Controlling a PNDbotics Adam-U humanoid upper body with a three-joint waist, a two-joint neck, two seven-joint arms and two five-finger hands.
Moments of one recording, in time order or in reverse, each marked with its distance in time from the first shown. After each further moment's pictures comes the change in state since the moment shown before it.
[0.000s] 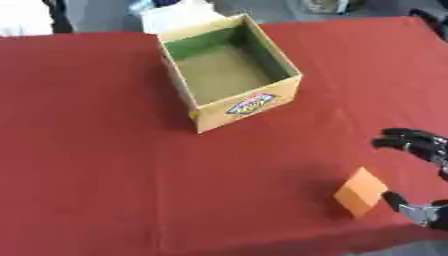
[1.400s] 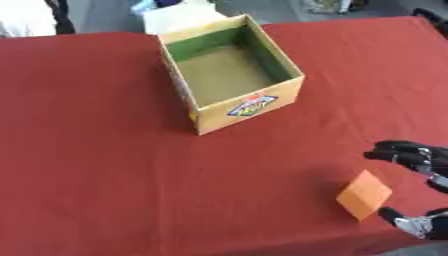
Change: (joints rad) left arm -0.008 -0.004 0.000 0.000 -0.003 -0.001 -0.003; right arm -0.014 -0.040 0.052 0.000 0.050 0.094 0.101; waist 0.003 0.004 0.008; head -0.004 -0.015
